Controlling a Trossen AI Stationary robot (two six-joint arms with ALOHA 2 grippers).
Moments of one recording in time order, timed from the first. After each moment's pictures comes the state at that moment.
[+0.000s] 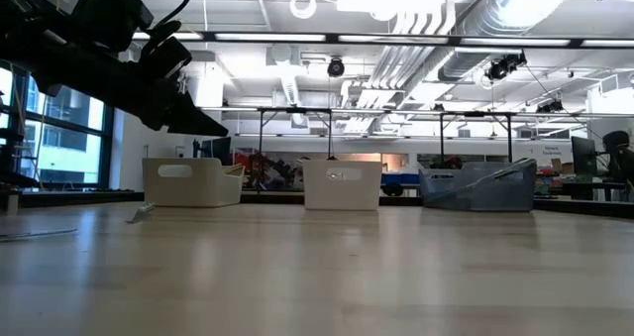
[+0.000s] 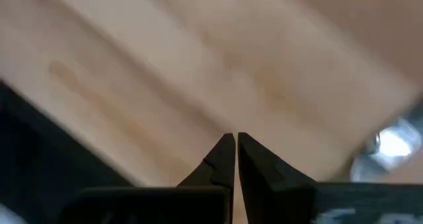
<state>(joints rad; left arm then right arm) 0.09 1.13 0.18 0.62 -0.32 0.10 0.86 1.73 1.12 -0.72 0.09 1.80</state>
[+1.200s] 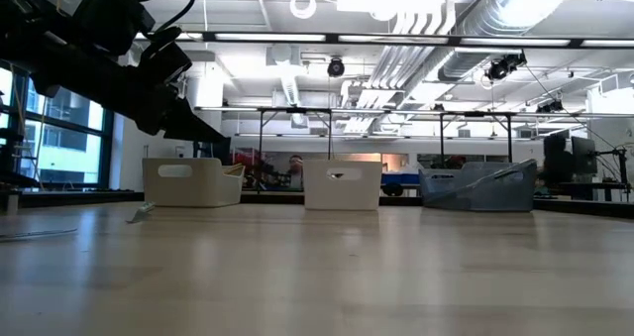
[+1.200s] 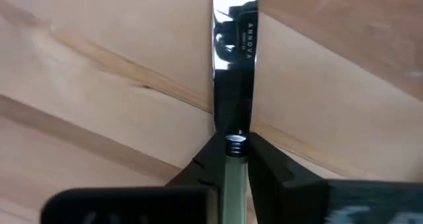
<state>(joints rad) 0.09 1.13 0.18 0.57 -0.32 0.08 0.96 1.76 0.96 -0.74 0.02 2.07</state>
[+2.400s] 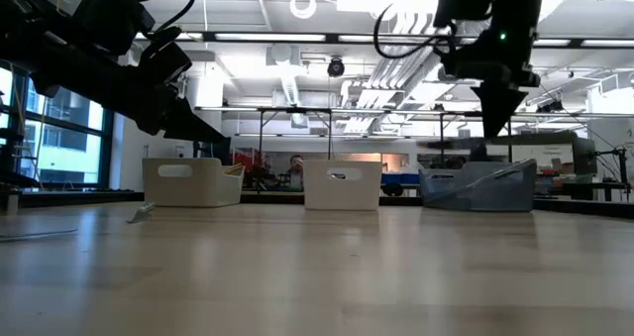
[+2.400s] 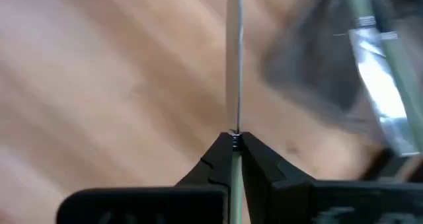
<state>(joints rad) 0.09 1.13 0.18 0.57 -0.32 0.08 -0.16 1.29 0.96 -1.06 0.30 0.60</state>
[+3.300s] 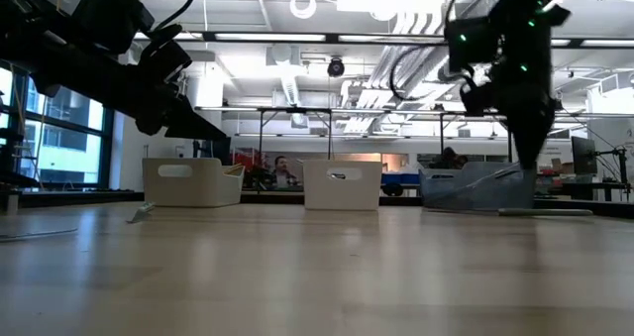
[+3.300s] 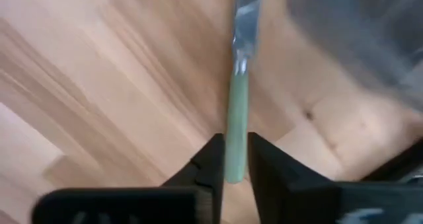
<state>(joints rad) 0.09 1.13 0.18 0.59 -0.33 0.14 -0.38 1.27 0.81 -1.04 0.04 0.31</state>
